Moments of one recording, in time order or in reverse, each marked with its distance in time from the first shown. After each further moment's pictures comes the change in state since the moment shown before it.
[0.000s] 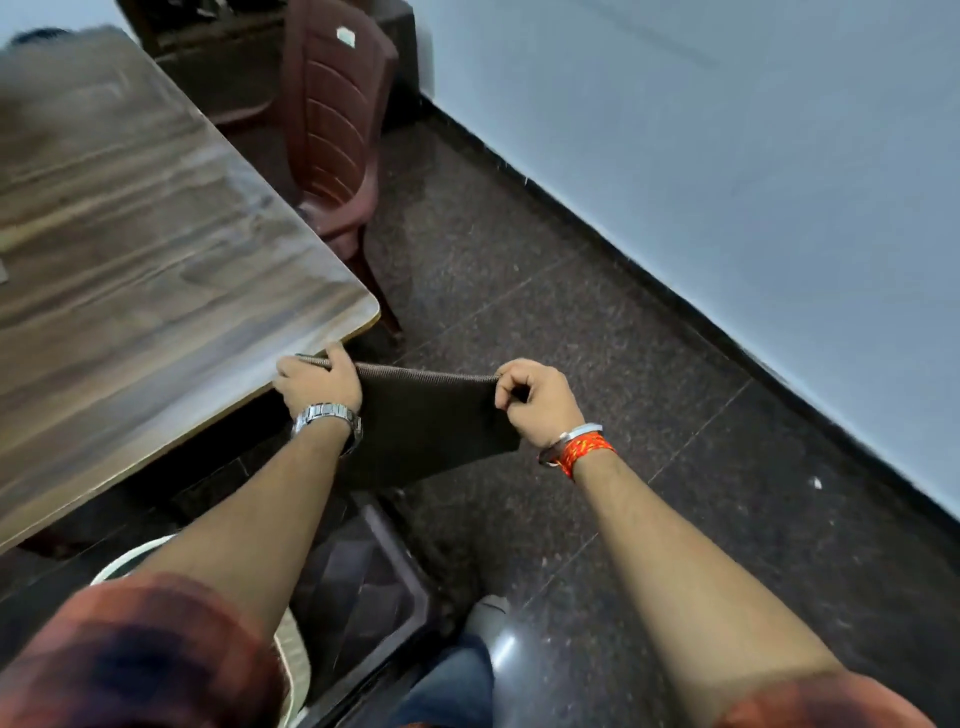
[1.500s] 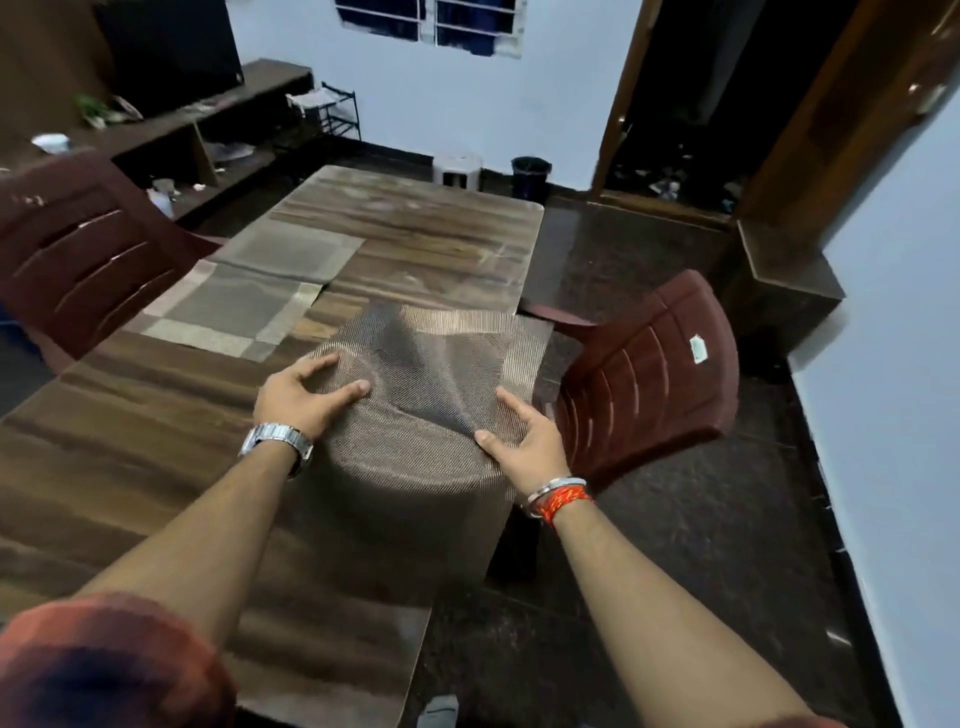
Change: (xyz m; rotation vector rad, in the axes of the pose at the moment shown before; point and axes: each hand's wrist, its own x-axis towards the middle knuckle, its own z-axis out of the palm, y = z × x) left_hand 0.335 0.143 -0.094 -0.276 0.572 -0.048; right_hand 0.544 -0.144 0.189 0.153 -0.698 -0.354
